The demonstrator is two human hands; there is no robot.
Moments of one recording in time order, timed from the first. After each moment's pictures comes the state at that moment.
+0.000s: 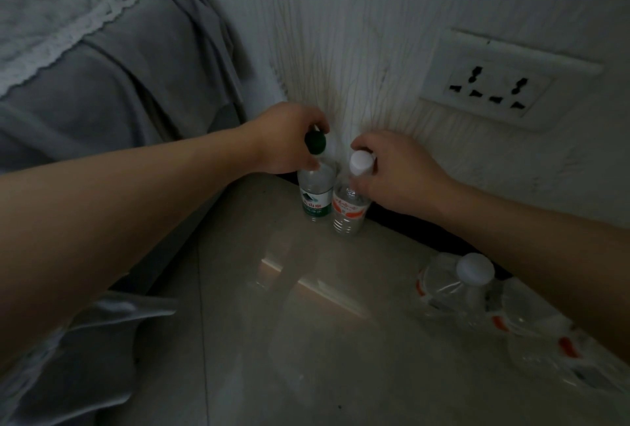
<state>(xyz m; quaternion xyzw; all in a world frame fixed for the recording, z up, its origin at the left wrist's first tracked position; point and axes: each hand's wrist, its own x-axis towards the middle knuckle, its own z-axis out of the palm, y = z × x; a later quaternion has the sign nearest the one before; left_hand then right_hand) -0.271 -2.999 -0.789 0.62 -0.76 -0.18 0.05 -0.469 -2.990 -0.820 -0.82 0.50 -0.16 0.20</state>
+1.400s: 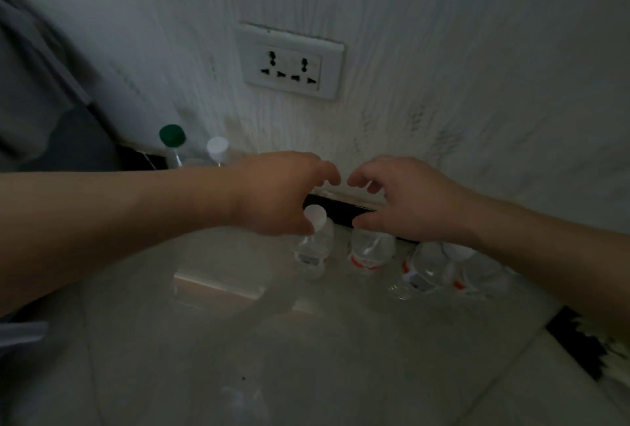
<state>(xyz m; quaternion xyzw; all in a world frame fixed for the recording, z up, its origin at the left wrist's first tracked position) -0.436 -2.914 -0.765 0.39 -0.90 -0.18 -0.03 -0.641 -2.877 -0.760 -0.80 0.57 -0.01 0.16</state>
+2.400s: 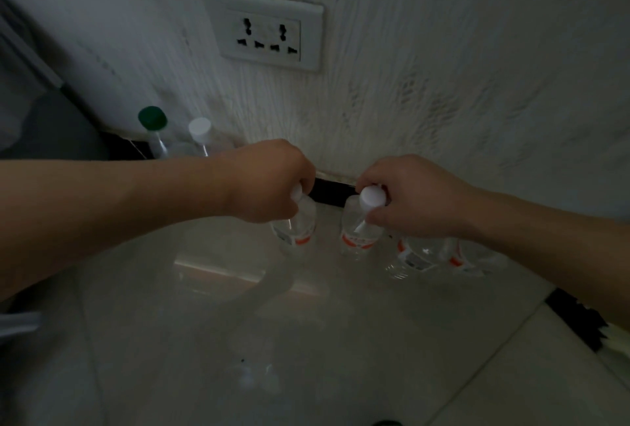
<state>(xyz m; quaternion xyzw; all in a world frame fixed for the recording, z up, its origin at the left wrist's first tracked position) -0.443 -2.912 -0.779 0.40 -0.90 -0.14 -0.09 -0.663 -2.865 -0.788 -0.80 0.58 0.00 0.18</state>
